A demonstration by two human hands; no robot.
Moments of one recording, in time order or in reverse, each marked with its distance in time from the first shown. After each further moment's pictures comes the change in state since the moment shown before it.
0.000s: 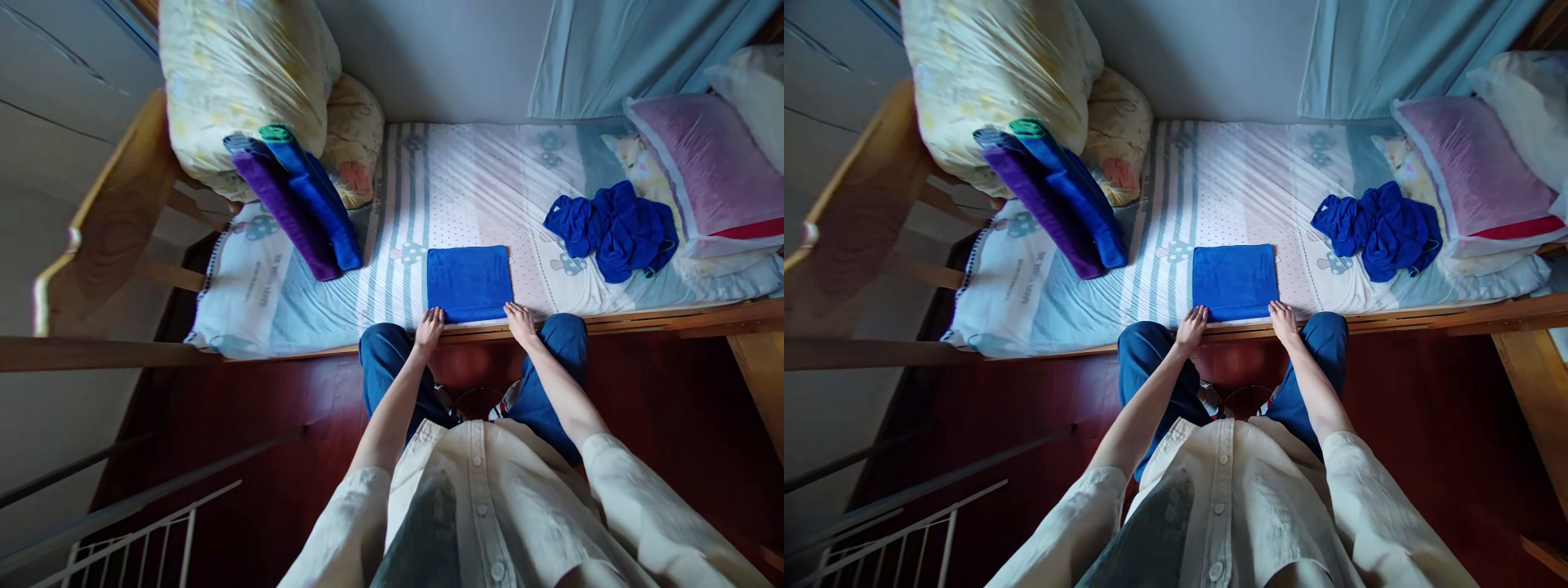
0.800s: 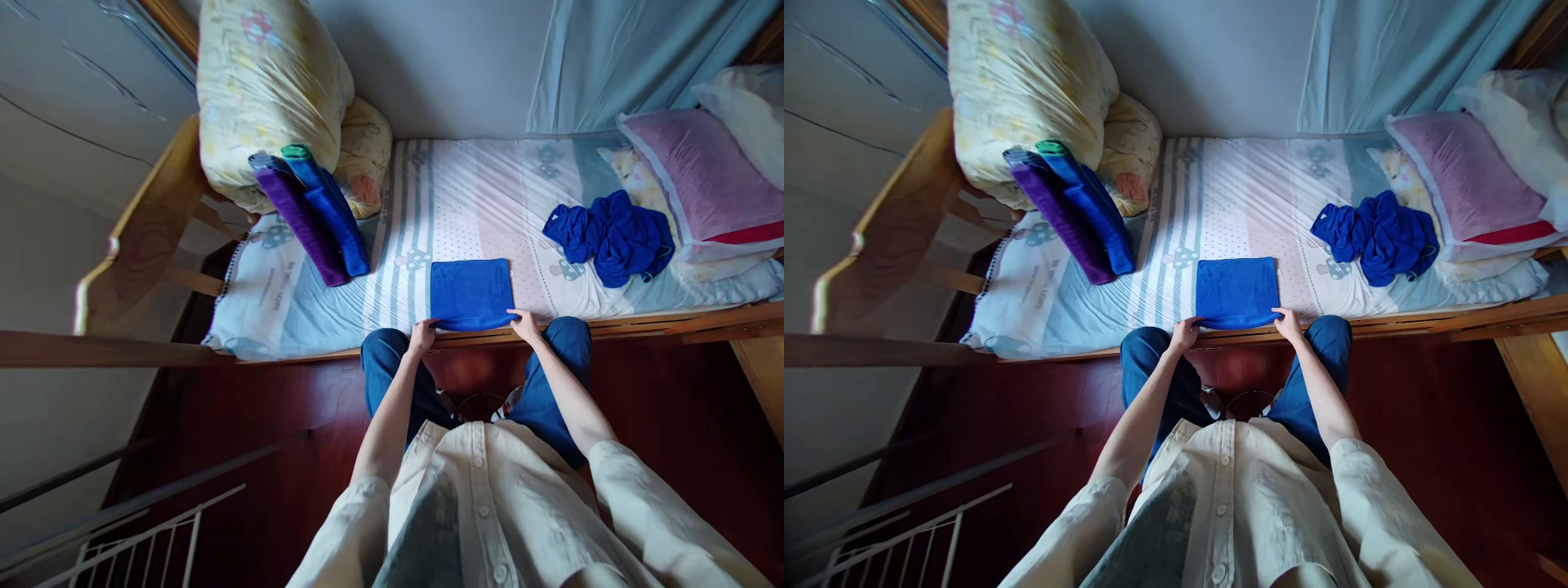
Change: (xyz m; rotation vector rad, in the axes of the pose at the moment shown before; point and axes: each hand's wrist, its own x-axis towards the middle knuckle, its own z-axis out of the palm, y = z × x) left_hand -0.014 -0.002 -0.034 -0.570 0.194 -0.325; right_hand -0.002 0.002 -0.019 0.642 0.165 0.247
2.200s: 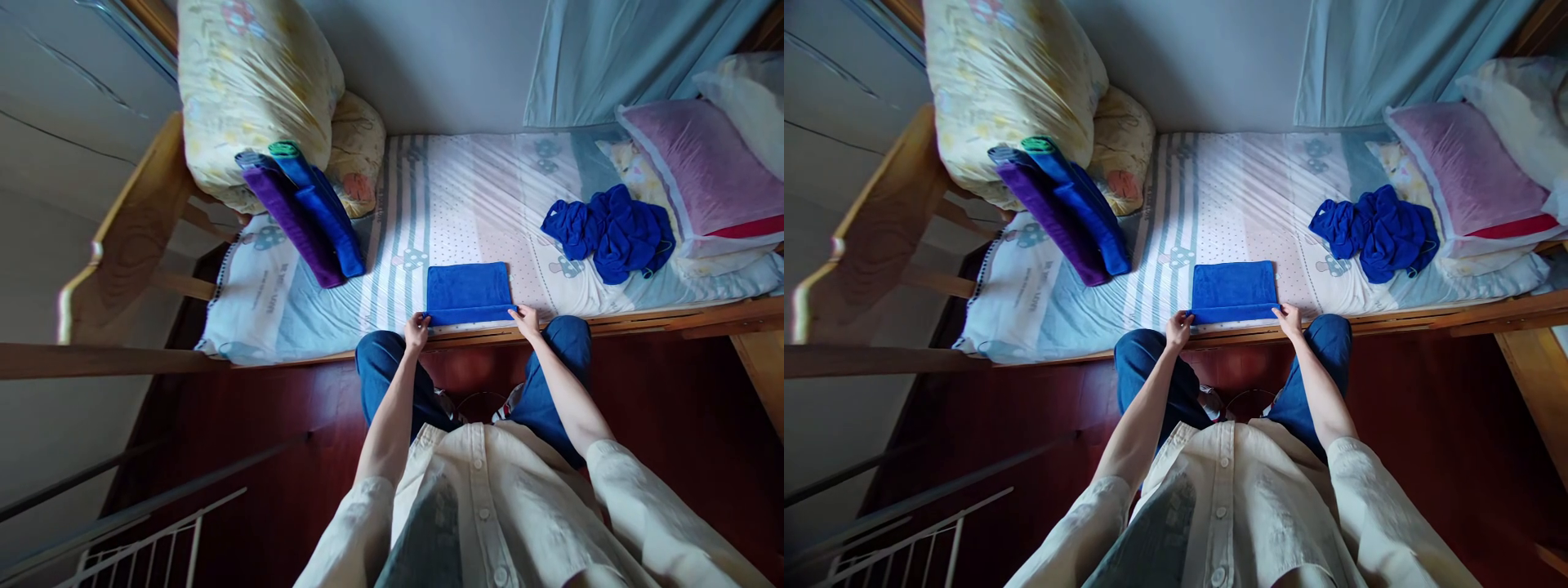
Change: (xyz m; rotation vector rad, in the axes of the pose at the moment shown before) left_hand 0.005 0.005 0.002 -0.270 0.251 -0.280; right_hand 0.007 0.008 0.007 0.255 0.115 0.104
